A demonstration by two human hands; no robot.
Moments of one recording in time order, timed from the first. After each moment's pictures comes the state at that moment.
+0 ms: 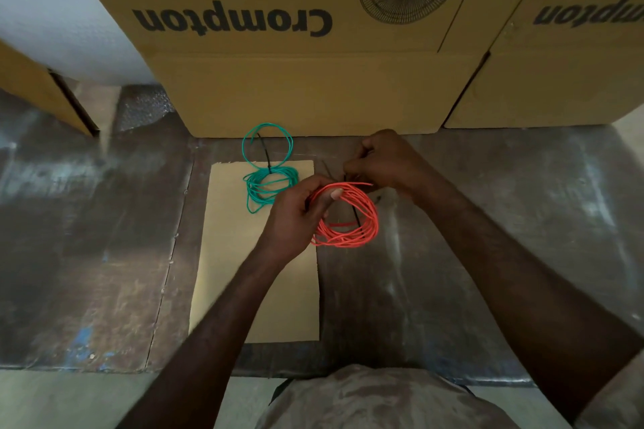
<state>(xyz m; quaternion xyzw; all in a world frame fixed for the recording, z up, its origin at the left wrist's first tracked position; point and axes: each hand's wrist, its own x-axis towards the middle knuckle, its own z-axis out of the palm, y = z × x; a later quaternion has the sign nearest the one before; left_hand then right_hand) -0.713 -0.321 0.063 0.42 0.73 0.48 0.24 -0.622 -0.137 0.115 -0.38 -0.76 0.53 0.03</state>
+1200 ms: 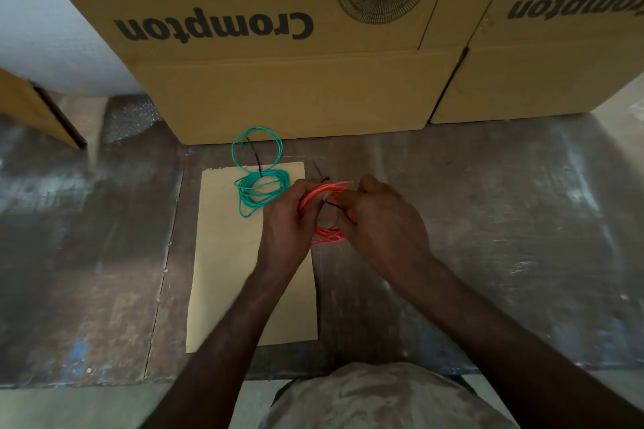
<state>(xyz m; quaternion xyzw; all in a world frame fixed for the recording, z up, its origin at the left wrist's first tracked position) -0.692 -0.326 0.063 0.41 0.76 0.49 0.12 -0.558 -0.227 0.114 -0.31 -0.94 0.12 0.07</state>
